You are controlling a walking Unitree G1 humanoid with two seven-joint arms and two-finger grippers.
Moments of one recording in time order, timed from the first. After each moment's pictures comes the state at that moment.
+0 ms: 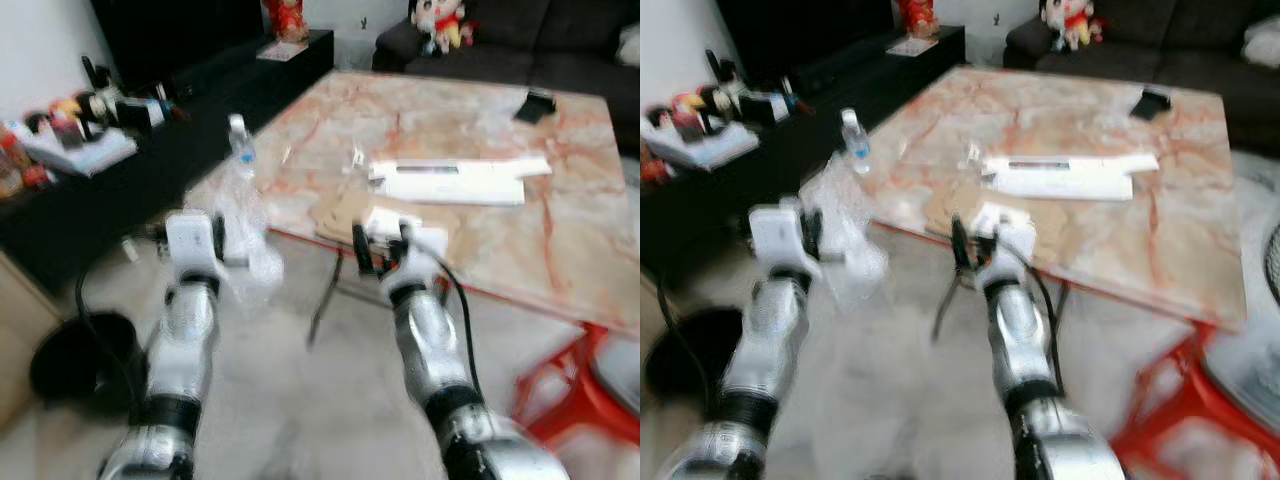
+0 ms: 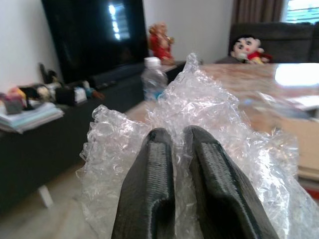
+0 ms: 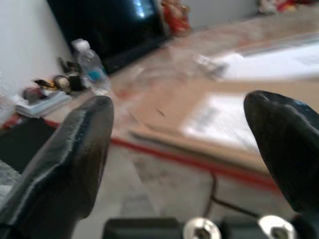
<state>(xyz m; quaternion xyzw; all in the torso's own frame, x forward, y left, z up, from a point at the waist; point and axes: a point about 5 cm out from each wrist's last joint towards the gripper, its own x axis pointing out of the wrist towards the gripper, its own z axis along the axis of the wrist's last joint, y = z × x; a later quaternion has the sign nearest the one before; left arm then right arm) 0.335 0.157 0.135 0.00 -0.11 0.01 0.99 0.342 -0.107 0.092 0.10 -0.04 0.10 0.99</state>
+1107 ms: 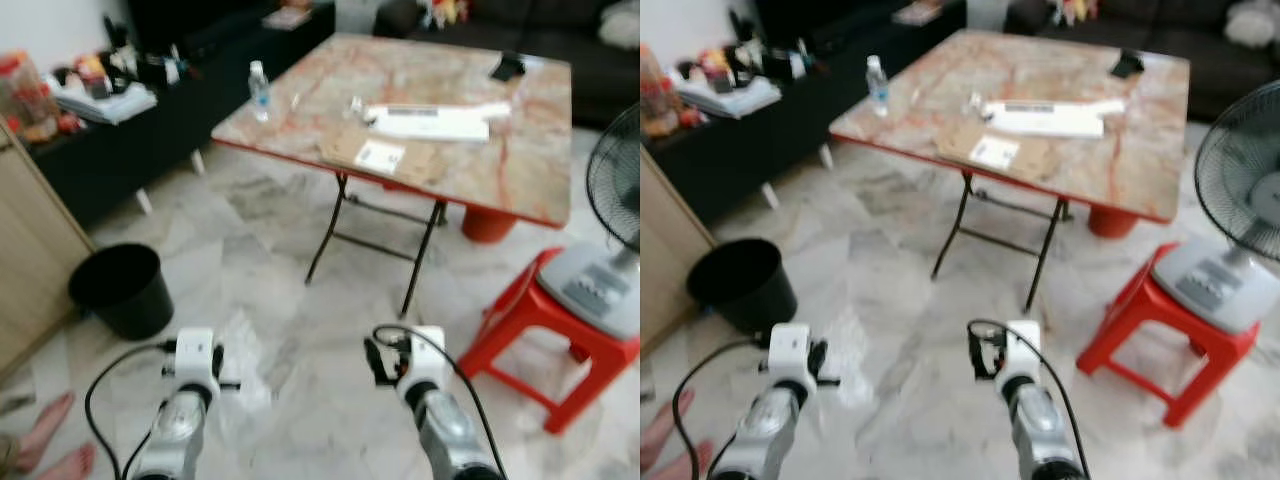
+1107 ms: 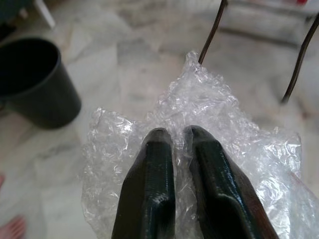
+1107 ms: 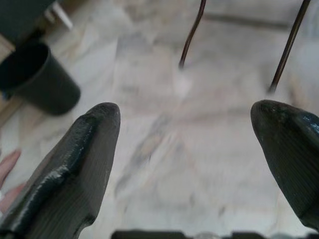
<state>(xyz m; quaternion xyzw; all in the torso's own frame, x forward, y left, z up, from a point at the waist) 0.264 0.194 -0.008 0.01 0.20 0.02 0.98 0.263 -0.126 -0.025 0.08 0.24 0.09 0.96</state>
